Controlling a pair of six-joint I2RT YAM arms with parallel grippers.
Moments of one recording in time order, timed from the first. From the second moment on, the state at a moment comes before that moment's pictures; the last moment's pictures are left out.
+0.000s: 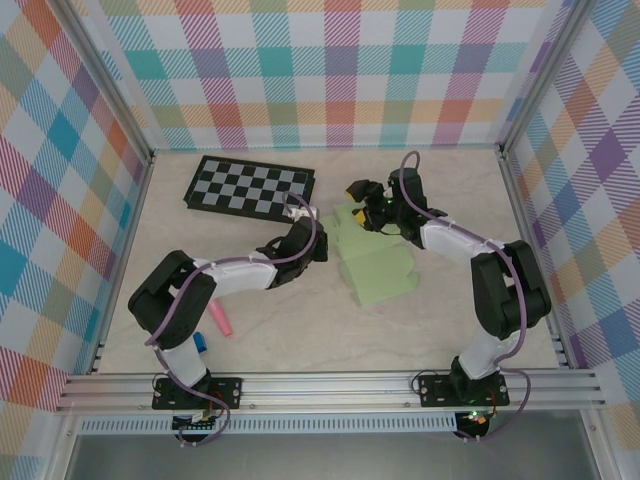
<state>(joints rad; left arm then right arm) -0.74 1.73 0.93 0.15 -0.31 -0.52 0.39 1.70 1.08 0.10 -0.44 1.37</state>
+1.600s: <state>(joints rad) -0.77 1.79 0.87 0.39 -0.48 -0.31 0.38 1.80 1.11 0.15 -0.34 1.50</state>
